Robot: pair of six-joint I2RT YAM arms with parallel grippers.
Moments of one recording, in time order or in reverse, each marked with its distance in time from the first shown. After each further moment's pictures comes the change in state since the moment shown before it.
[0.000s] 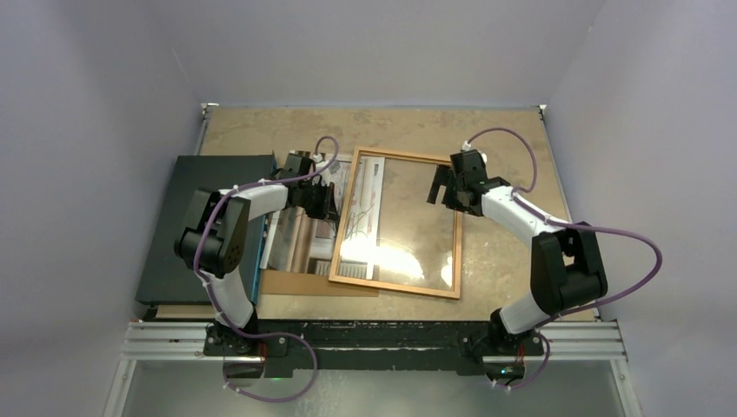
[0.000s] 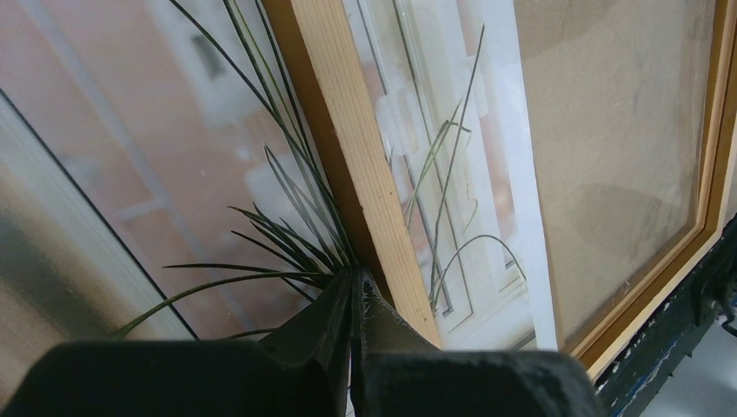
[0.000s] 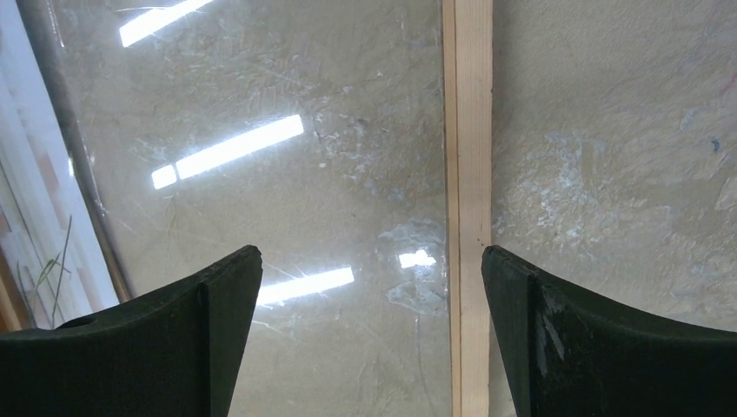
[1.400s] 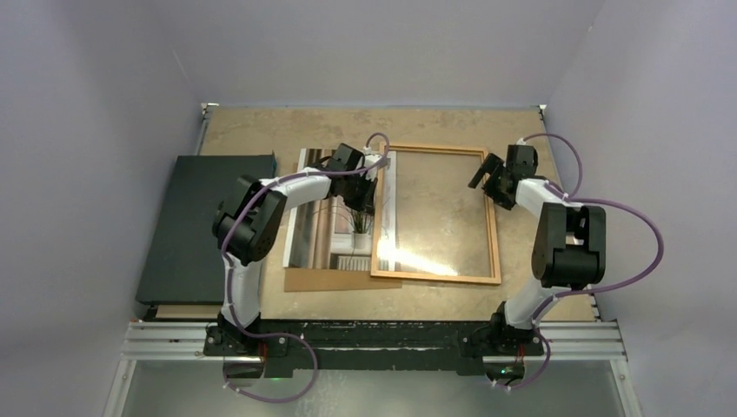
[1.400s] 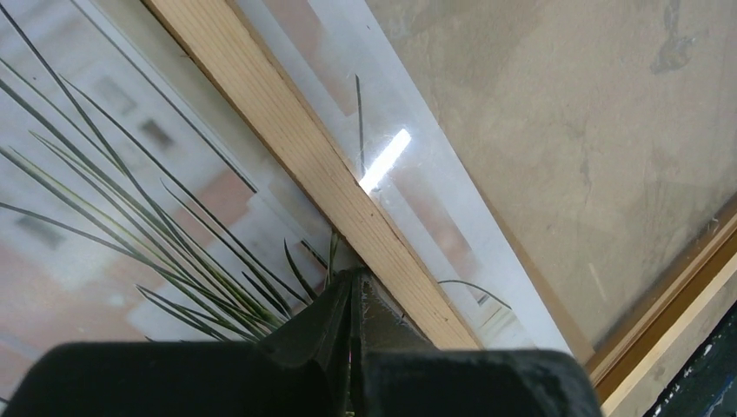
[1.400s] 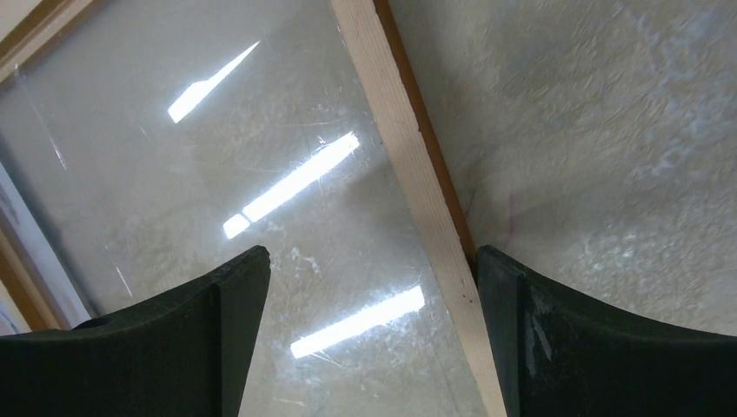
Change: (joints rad) left arm -0.231 0.196 0.314 -0.074 -0.119 0.032; right arm -0.385 0.145 -0.002 0.196 -0.245 -0.020
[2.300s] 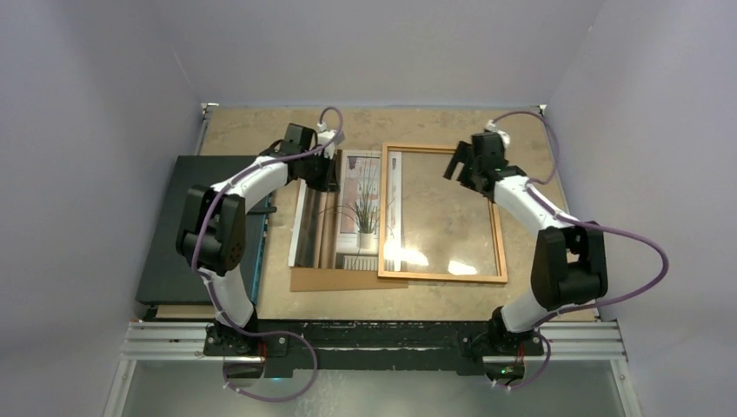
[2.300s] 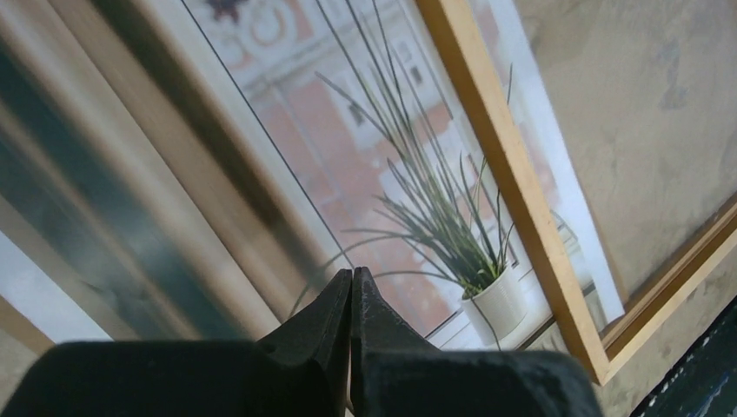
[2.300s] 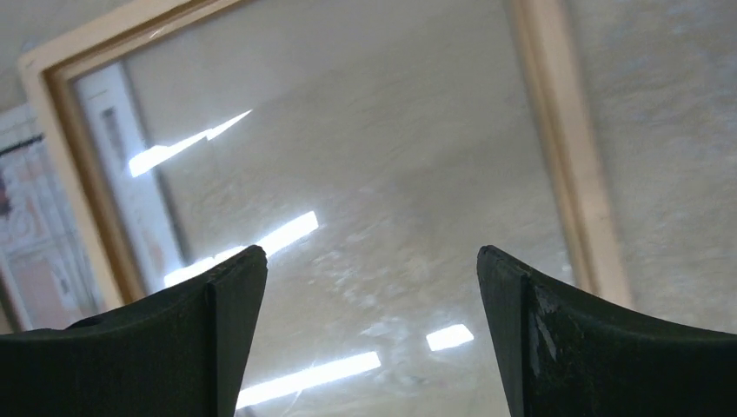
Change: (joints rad) left arm 0.240 -0.174 0.003 -0.098 0.037 0.095; right arm 0.208 -0.130 0.079 -0.101 0.248 0.006
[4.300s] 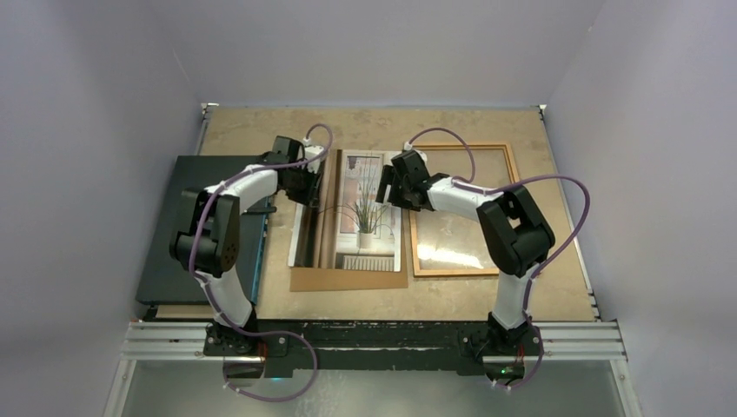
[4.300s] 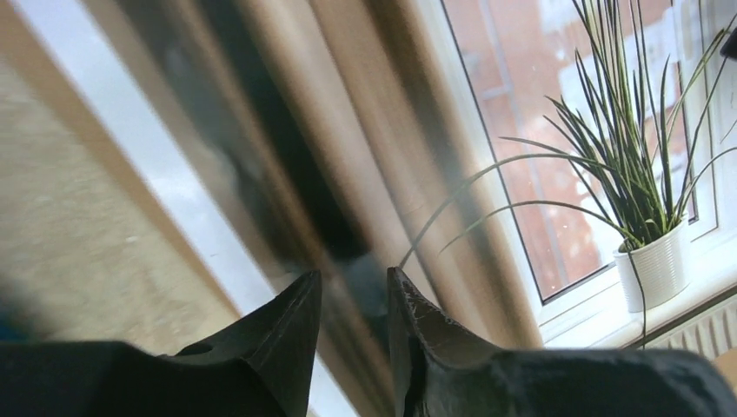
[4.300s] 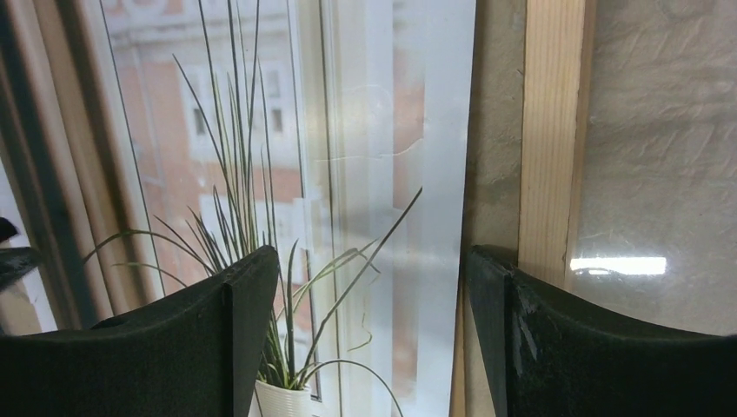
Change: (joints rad) left arm 0.063 -0.030 -0.187 0.005 -0.159 0.130; right arm 0.441 0.339 0.128 0.103 -0.048 0.186
